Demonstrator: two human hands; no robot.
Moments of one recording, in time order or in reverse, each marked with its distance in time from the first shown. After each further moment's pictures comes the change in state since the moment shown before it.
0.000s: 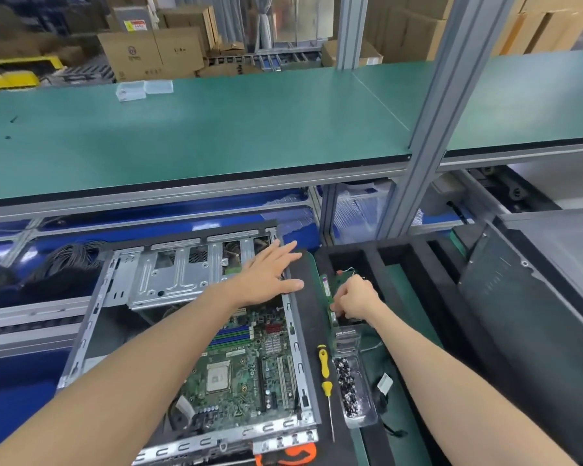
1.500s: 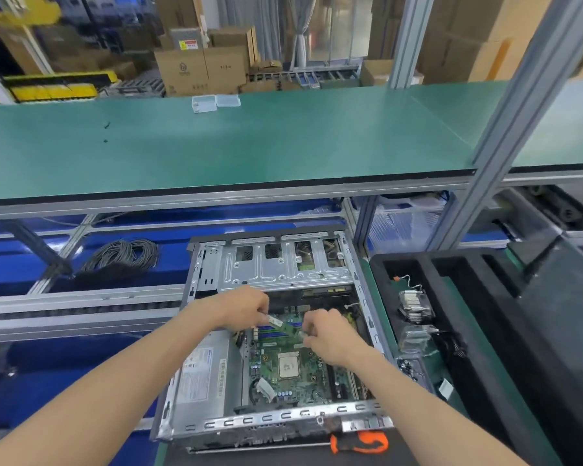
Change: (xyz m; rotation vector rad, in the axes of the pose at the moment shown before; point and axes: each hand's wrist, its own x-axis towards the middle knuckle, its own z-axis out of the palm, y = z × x) left_hand -0.140 -0.107 -0.033 0.162 -0.225 -0.186; right_hand -0.104 -0.119 0.125 -0.293 -0.124 -0.442
